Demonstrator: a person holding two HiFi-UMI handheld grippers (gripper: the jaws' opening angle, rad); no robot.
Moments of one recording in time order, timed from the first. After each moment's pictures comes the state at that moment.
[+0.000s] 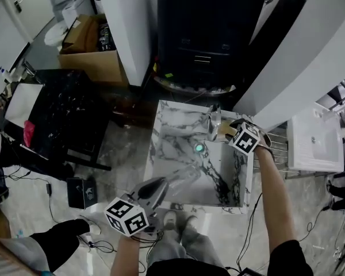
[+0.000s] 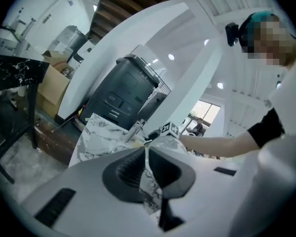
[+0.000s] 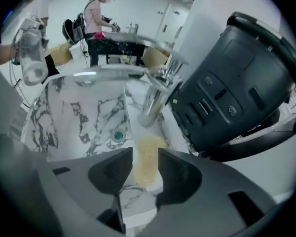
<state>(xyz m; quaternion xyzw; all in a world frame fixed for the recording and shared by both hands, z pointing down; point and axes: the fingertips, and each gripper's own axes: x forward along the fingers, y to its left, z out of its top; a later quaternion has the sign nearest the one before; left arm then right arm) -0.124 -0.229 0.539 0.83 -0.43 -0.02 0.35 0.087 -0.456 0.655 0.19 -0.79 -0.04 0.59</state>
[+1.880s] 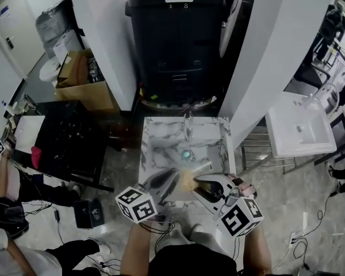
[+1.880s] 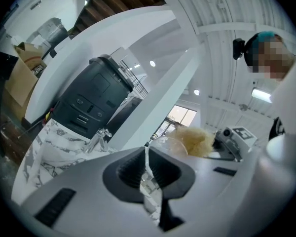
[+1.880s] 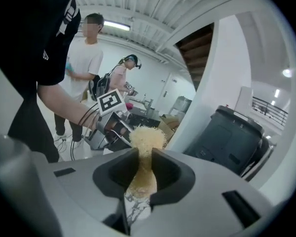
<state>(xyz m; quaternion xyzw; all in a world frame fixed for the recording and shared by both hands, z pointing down) -0.040 -0.236 0.463 0.89 -0.34 -0.08 0.30 -0.003 -0.180 0.410 0.18 -0.92 -0.16 0.30</state>
